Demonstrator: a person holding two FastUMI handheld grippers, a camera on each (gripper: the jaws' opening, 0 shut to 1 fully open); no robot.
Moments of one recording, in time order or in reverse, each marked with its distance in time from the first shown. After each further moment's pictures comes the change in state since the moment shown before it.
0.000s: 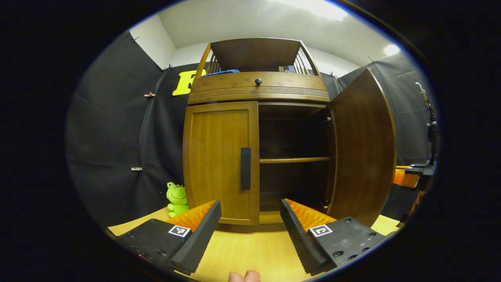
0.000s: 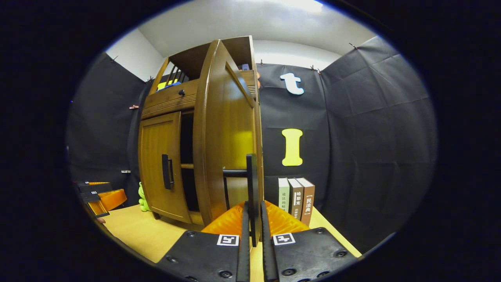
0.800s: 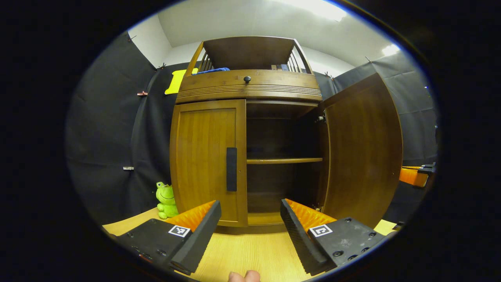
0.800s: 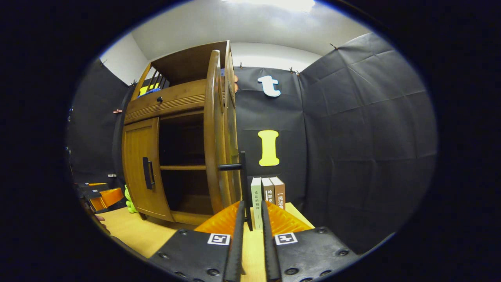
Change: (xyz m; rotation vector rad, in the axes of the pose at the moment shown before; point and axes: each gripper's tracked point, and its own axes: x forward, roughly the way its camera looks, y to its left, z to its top) left arm 0.016 -0.025 0.004 -0.013 -0.006 -0.039; right arm -0.028 -0.063 0.004 0.011 -0.029 -0.167
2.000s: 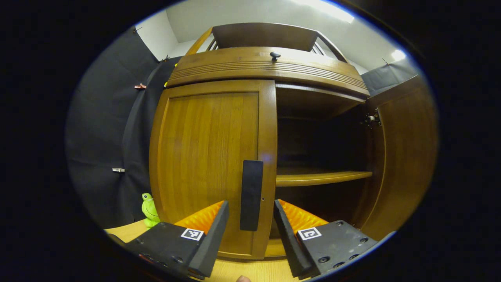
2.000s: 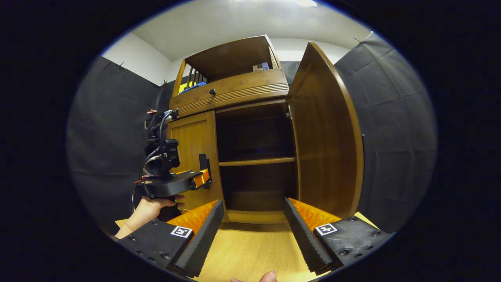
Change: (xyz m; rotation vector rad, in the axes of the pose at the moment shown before) left arm 0.192 0.064 0.006 -0.029 -0.010 0.033; right arm -0.028 0.170 -0.033 0.052 0.062 0.299
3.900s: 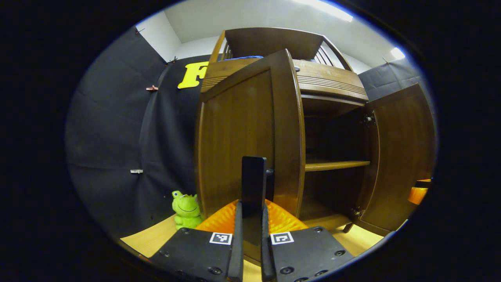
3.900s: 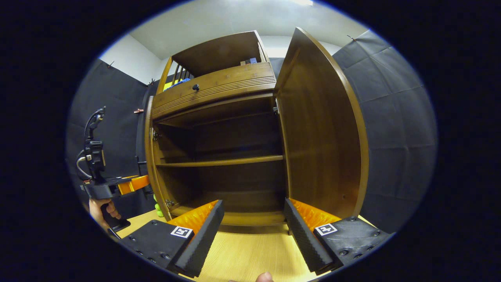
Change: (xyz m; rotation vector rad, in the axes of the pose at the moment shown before) left arm -0.122 0.084 0.008 0.027 0.028 0.066; right arm 0.034 -0.021 0.004 0.012 -0.004 -0.087
